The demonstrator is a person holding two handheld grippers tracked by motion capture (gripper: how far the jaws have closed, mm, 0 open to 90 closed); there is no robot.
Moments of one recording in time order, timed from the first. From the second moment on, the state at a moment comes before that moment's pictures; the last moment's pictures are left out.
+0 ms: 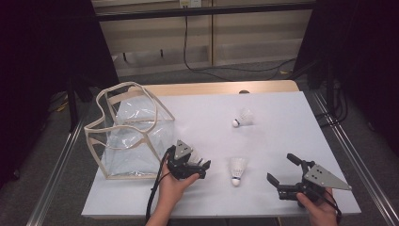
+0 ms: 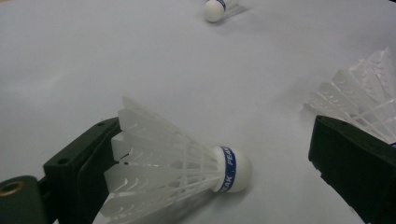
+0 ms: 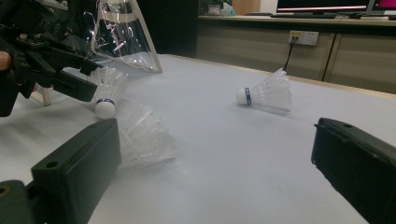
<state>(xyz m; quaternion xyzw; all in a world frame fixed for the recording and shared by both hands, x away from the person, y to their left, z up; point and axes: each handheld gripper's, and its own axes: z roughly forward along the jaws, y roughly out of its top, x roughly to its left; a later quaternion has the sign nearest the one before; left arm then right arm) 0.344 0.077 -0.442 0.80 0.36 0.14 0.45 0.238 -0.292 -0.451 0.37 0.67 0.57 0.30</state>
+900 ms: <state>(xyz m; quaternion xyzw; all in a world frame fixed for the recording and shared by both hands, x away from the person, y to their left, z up) 0.331 0.084 -0.439 0.83 0.36 0.09 0.42 0.238 -0.291 -0.450 0.37 0.67 0.57 0.29</state>
